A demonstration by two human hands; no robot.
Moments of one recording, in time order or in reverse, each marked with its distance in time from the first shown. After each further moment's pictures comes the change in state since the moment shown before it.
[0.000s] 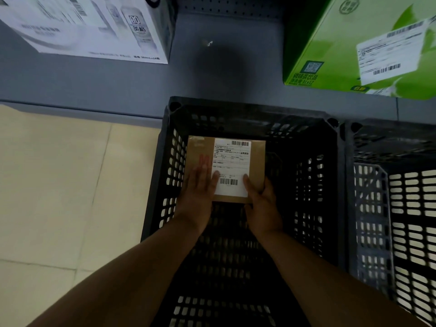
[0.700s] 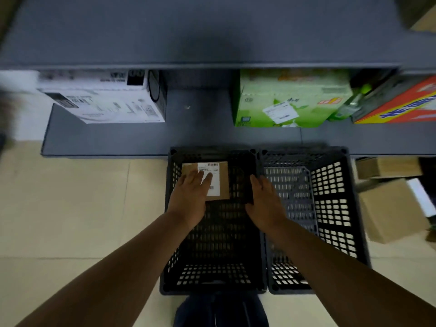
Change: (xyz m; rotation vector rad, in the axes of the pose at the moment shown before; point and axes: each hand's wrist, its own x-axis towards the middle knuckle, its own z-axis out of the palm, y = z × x) left_hand -0.158 0.091 -0.271 0.052 0.107 0.140; right_hand -0.175 -0.156 -0.250 -0.394 -0.080 0.003
